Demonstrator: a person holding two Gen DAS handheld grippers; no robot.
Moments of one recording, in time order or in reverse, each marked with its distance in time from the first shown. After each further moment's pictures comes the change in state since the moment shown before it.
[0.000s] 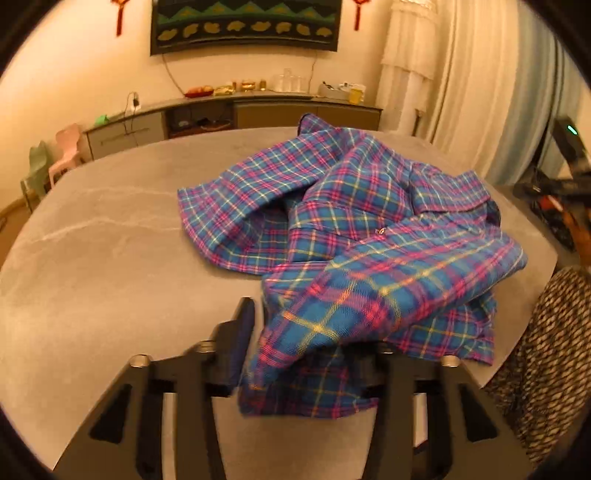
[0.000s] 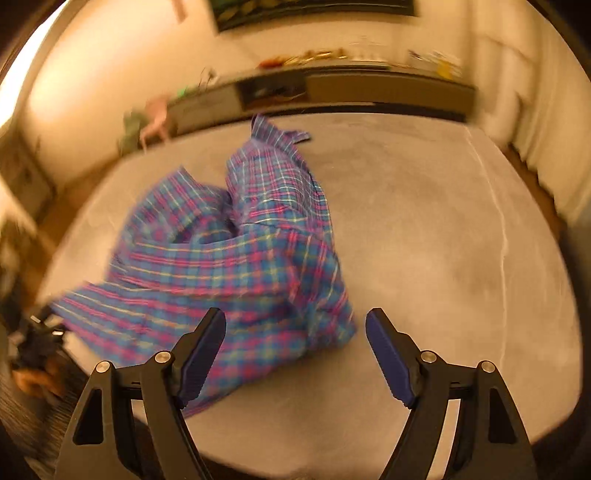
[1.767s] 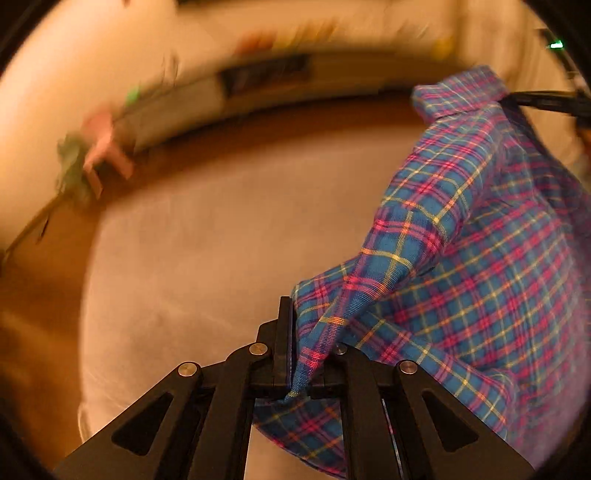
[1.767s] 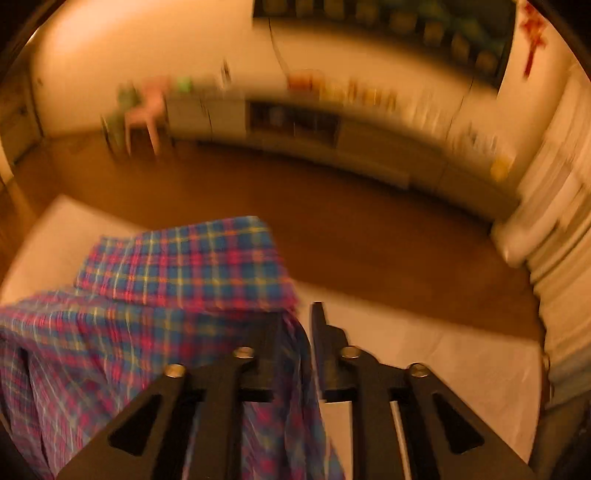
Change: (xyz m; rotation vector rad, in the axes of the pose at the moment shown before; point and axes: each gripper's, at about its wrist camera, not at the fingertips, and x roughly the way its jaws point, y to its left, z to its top) left arm 0.234 0.233 0.190 -0.057 0.433 0.271; right arm 0.299 0.051 0.420 -0.211 -0.011 -0.143
